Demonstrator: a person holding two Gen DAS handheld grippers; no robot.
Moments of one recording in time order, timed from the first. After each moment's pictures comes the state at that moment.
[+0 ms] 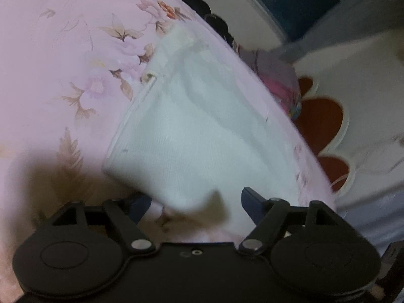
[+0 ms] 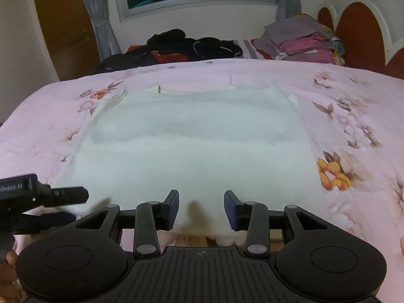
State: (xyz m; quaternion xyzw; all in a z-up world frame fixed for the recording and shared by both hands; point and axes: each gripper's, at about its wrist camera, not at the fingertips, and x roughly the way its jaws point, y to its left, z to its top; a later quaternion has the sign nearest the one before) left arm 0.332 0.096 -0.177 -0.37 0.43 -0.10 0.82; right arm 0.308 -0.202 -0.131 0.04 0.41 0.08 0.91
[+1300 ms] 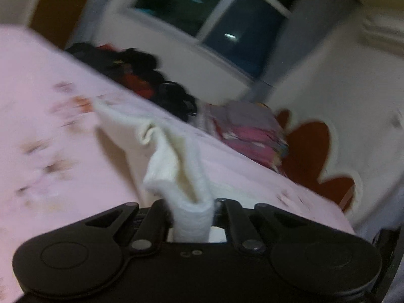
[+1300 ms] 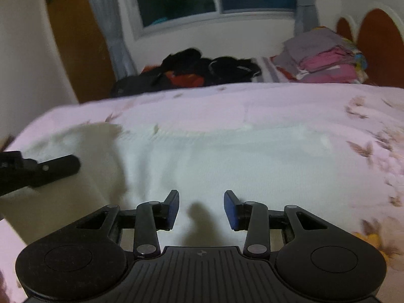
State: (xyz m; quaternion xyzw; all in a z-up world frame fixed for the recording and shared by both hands) left arm 0.376 -0.010 -0.098 -0.23 0.28 -0.11 0.93; right arm 0.388 -0.244 -0.145 0.08 0.36 0.12 0.92
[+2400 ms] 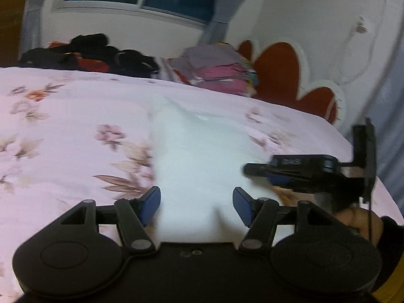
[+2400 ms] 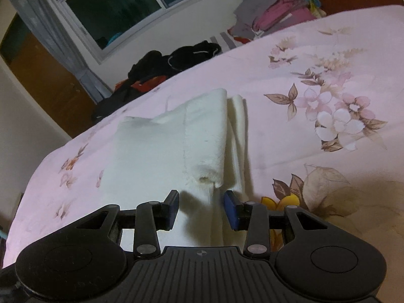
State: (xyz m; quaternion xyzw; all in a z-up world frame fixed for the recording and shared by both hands) left arm 0.335 -0.068 -0.104 -0.09 0.35 -0.18 0.91; right arm 0.386 -0.361 -0.162 0.24 0.40 0.09 0.88
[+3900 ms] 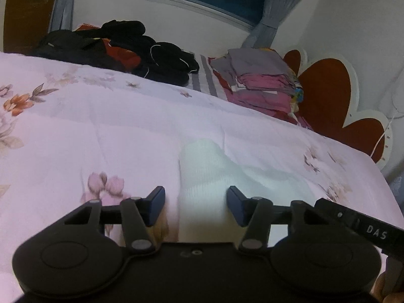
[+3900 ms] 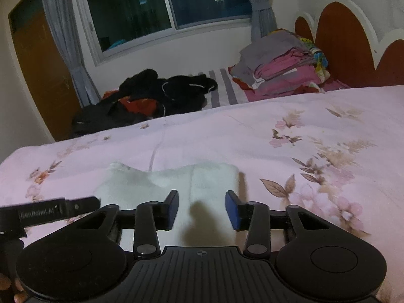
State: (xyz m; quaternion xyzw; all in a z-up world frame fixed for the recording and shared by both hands) left arm 0.484 -0.088 -0.125 -0.13 0.38 -0.10 0.91; right arm 0.453 -0.343 -0.129 0.10 0.35 0.06 0.93
